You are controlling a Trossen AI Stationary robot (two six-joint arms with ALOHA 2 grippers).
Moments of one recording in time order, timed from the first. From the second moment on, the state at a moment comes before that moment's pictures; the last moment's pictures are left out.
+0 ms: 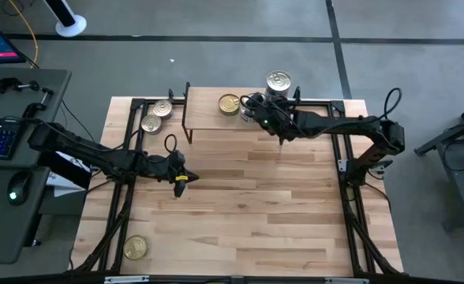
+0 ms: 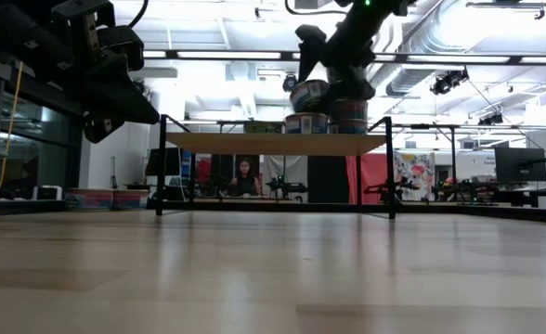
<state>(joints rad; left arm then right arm) -0.20 0.96 0.37 0.05 -0.19 -0.69 -0.22 1.59 1.29 -0.37 0.68 1.70</state>
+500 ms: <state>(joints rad) -0.20 0.96 0.37 0.05 -0.19 -0.67 -0.20 1.60 1.35 -0.42 0.61 1.72</state>
